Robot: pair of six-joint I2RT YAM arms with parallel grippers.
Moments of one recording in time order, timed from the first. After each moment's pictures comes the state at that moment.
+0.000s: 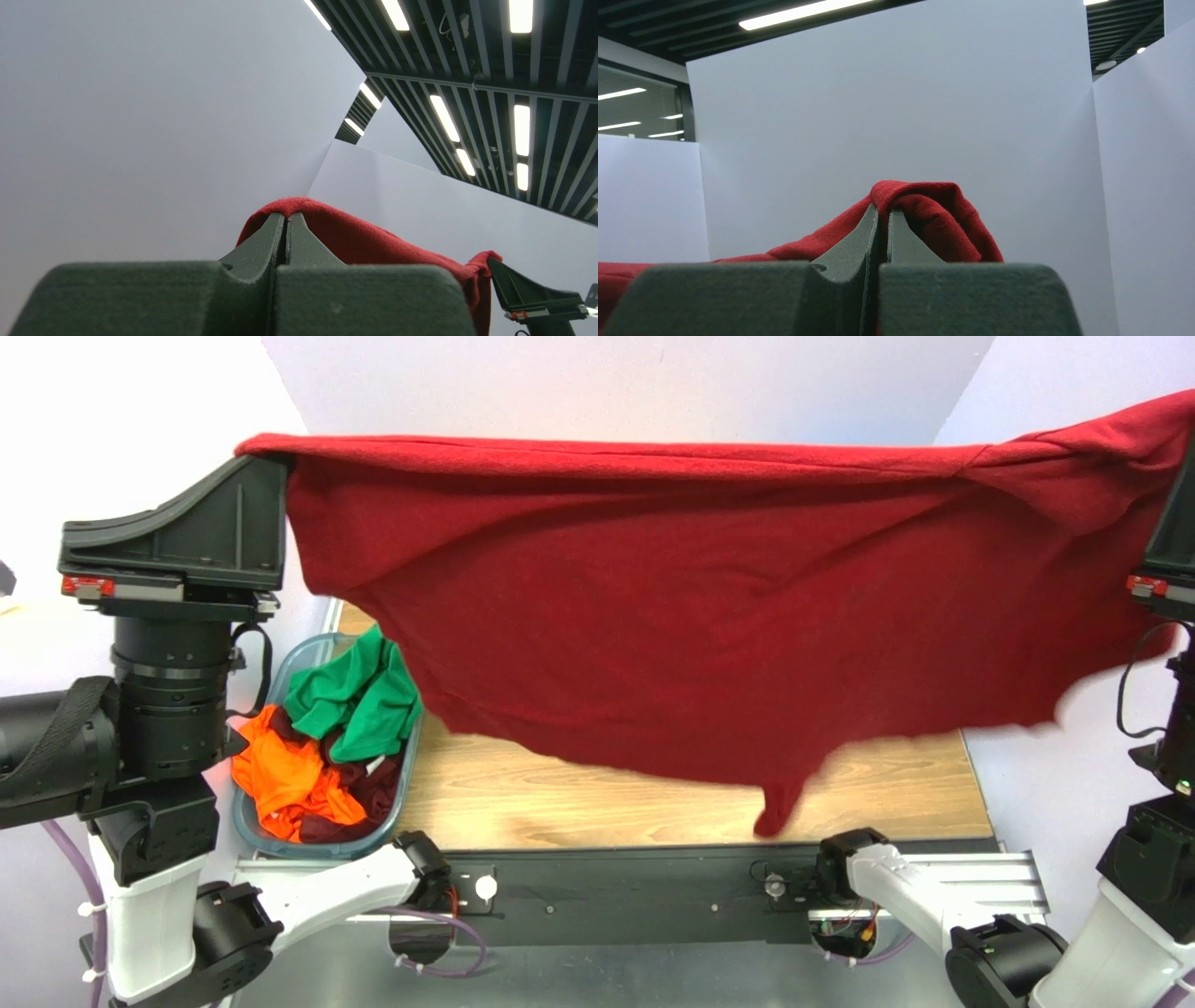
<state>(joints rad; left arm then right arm) -0.83 0.87 1.84 -0.11 -0.32 -0.32 0.25 0.93 2.05 -0.22 0.06 0.06</state>
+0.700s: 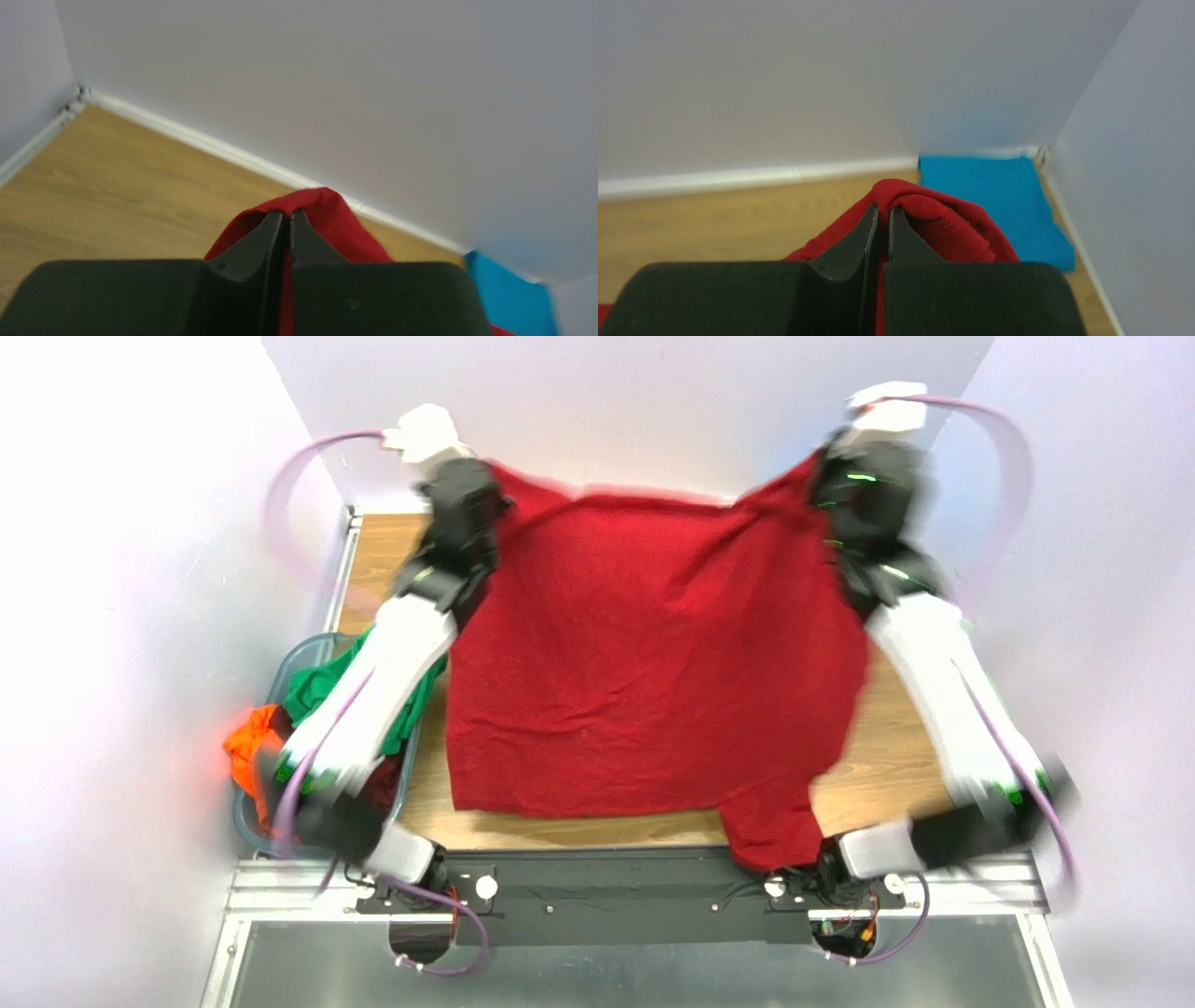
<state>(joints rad) -0.42 1.37 1.48 -0.08 -0.59 -0.45 0.25 1.32 1.55 -0.13 0.31 0.02</state>
